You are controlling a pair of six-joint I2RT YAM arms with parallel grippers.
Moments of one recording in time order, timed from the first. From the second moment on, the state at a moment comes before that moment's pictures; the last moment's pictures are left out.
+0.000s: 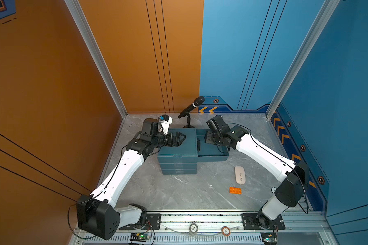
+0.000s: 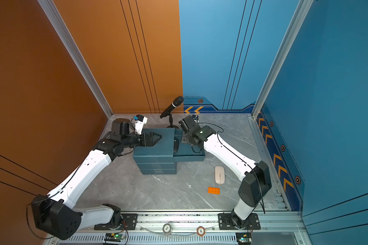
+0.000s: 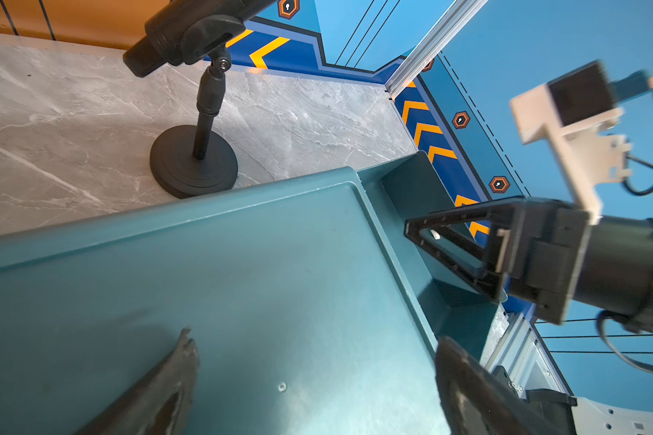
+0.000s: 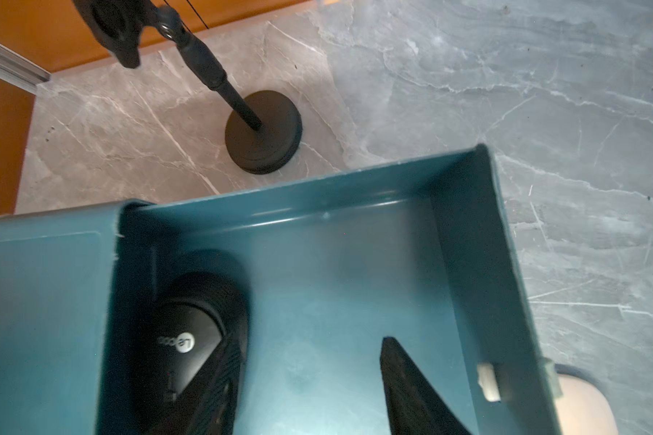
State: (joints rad) left arm -0.30 1.27 1.16 -0.48 0.45 -0.33; right arm 0.68 1.66 1.57 -0.85 0.24 0.73
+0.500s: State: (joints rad) left arm -0.30 1.27 1.16 -0.48 0.45 -0.33; right arm 0.60 1.67 1.56 -0.87 0.28 0.74
